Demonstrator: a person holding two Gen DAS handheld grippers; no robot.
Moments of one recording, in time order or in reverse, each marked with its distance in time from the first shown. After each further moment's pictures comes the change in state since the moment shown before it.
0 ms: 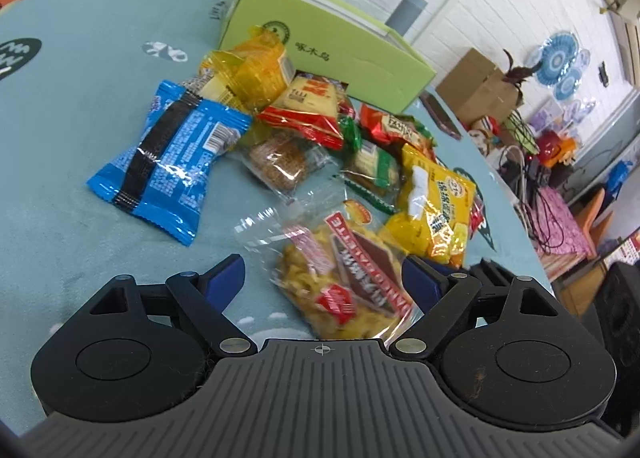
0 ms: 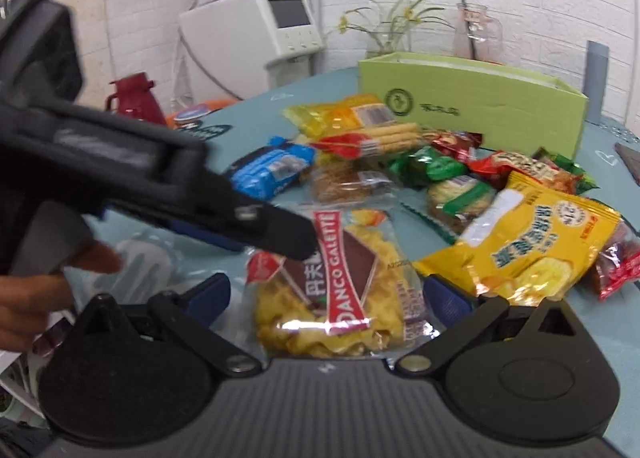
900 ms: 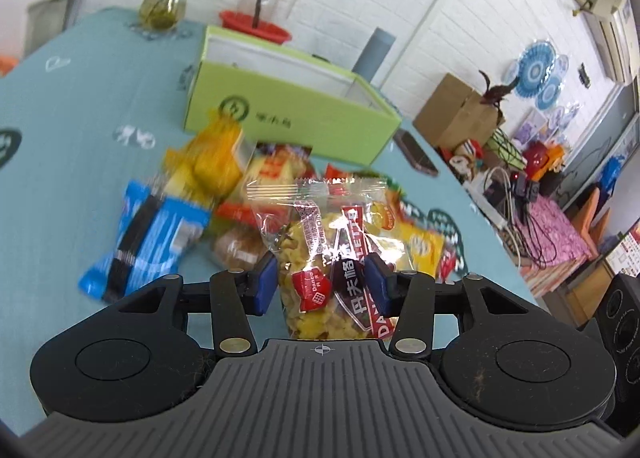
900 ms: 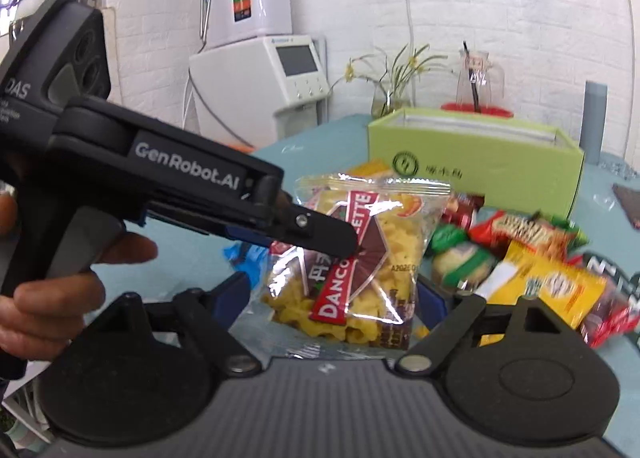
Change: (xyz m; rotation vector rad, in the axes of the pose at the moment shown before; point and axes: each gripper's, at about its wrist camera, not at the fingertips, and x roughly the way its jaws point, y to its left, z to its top) left arm -0.017 -0.039 0.043 0.107 -0.105 -0.009; right arm -0.016 -0.012 0.040 0.004 -0.142 -0.049
